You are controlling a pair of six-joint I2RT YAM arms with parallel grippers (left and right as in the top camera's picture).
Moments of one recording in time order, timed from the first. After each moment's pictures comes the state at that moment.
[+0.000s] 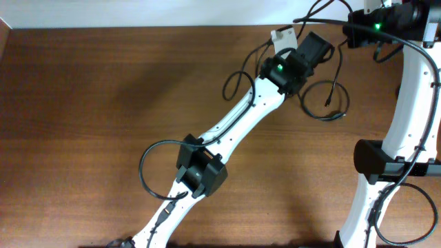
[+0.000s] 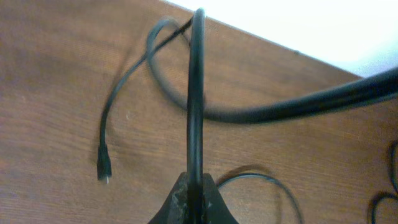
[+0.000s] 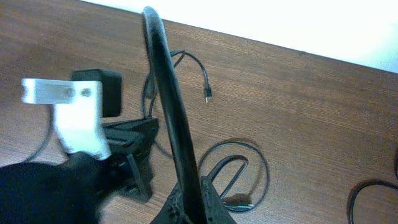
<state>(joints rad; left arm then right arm) -0.77 2.56 2.67 -0.95 -0.39 -0.89 -0.06 2.23 2.96 -1.67 -0.26 -0.24</state>
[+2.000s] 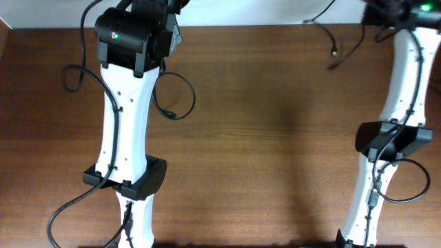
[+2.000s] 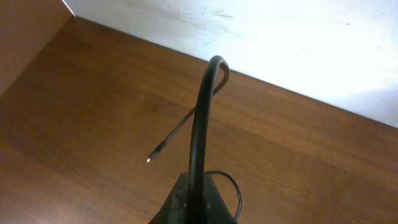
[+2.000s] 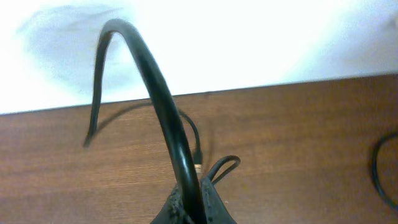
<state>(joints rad) -0.34 2.17 2.97 -1.69 -0.54 -0.54 -0.18 2.56 2.95 -1.17 -0.10 -0.03</state>
